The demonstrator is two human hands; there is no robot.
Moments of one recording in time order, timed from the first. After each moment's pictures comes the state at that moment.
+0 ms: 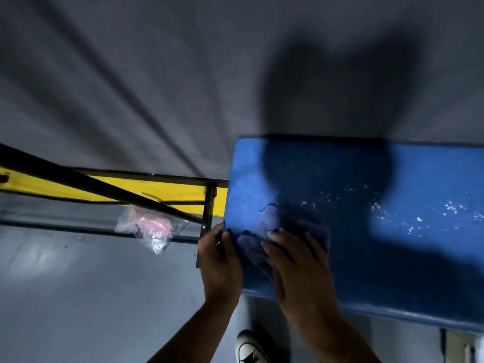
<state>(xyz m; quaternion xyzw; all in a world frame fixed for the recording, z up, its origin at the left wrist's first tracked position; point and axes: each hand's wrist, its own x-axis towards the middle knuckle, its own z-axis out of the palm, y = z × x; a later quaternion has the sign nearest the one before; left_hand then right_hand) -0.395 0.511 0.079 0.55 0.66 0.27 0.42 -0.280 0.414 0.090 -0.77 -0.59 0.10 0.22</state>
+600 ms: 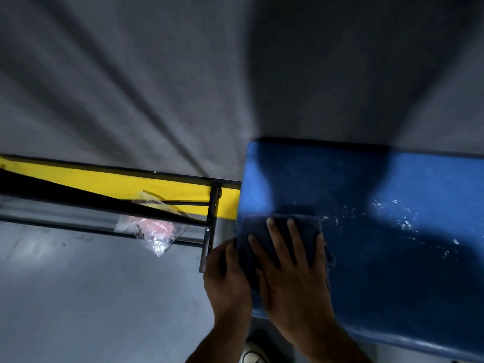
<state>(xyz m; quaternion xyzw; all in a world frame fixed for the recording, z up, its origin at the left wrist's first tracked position) -0.389 0.524 0.083 0.41 0.72 0.31 0.47 -0.297 0.458 0.070 -0.78 -0.62 0.09 0.01</state>
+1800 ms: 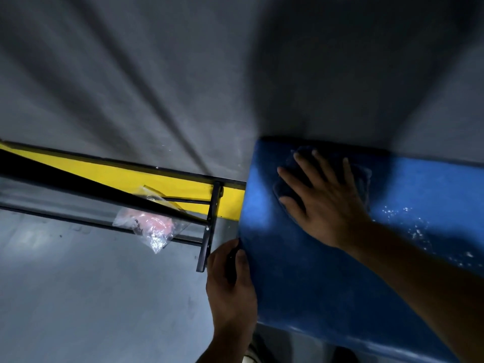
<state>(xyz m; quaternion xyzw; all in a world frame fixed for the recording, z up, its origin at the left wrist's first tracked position) -0.395 0.513 0.083 0.49 0.68 0.29 0.45 -0.181 0.553 0.082 -0.75 -0.66 0.04 -0.03</state>
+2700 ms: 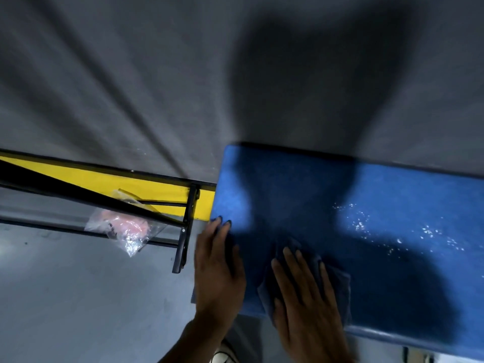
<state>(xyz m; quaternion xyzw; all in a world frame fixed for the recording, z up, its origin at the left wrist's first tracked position) -0.382 0.507 0.072 0.73 0.56 0.25 0.31 -0.262 0.373 0.067 -0.80 -0.59 0.01 0.11</state>
